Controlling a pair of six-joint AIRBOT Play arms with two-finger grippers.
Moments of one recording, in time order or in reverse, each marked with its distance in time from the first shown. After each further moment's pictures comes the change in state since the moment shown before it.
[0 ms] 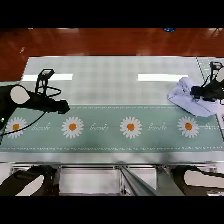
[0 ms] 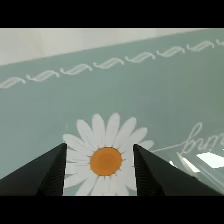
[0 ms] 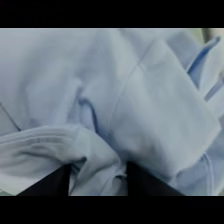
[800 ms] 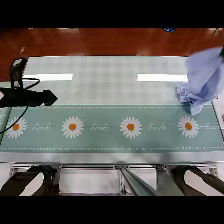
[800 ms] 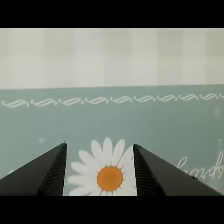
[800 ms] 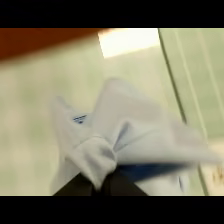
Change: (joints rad) left arm 0.175 0.138 0.039 -0.061 -0.028 -0.005; right arm -0.003 0.343 0.366 0.320 0.002 -0.171
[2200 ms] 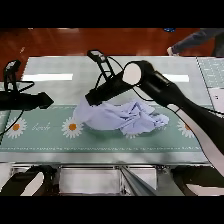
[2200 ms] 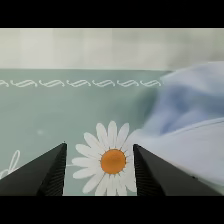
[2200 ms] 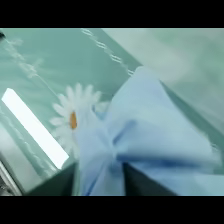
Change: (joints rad) left arm 0.041 0.034 -0.007 -0.001 -0.067 -0.006; right arm 0.972 -0.441 -0.014 0.460 -0.085 -0.063
